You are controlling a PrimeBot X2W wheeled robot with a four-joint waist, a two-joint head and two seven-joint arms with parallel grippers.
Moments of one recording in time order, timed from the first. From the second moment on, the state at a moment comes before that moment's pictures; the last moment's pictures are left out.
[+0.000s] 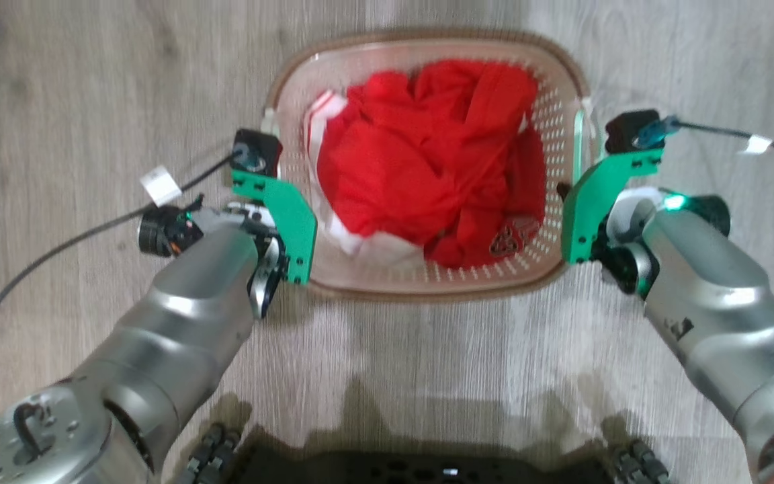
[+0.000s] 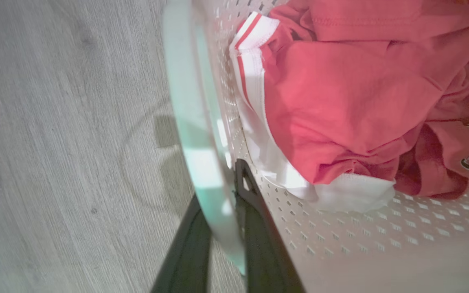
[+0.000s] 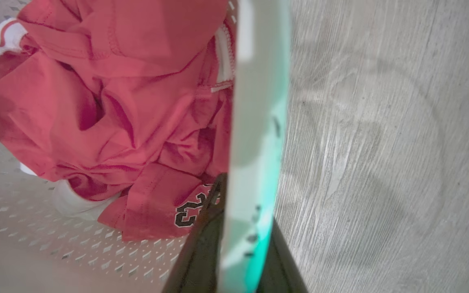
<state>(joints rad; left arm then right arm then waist) -0.98 0.05 -1.26 1.13 -1.07 0.14 0.00 -0.89 -0.20 0.76 0.95 0.83 0.11 0.17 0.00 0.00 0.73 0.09</state>
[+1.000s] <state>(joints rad) -0.72 0.05 -1.28 1.14 -1.03 0.08 0.06 -0.64 -0.13 0.71 1.02 0.83 0.11 0.24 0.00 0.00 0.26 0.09</state>
